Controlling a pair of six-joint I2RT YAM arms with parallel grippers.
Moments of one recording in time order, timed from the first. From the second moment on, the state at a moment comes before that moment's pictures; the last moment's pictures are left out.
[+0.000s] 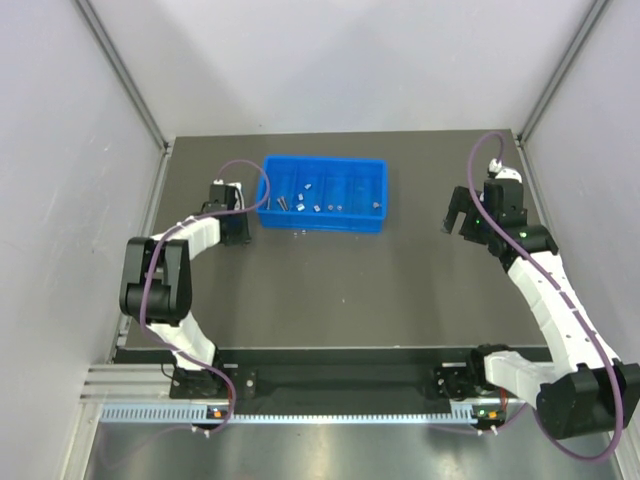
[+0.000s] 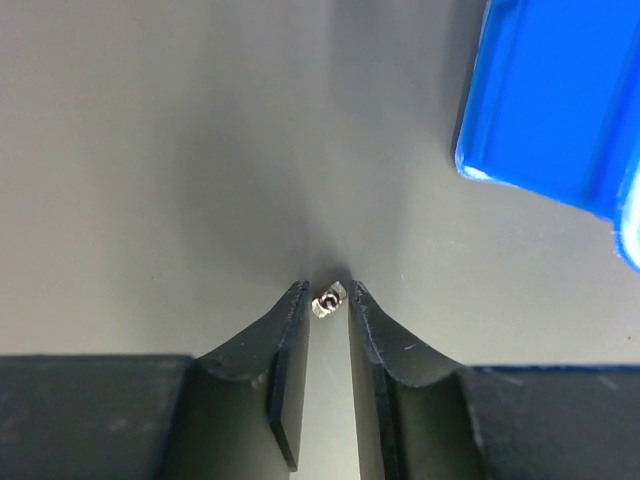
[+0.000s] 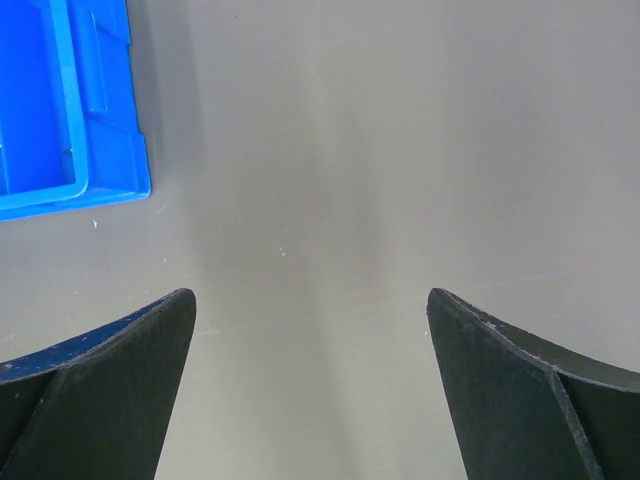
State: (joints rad) left arm -0.08 1.72 0.97 -0.21 0.00 -0.18; right arm 0.14 1.06 1.00 -0.65 0.15 0.36
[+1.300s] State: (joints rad) left arm -0.19 1.72 1.01 -0.29 -0.16 -0.31; right arm 0.14 1.07 1.00 -0.64 0.13 0.36
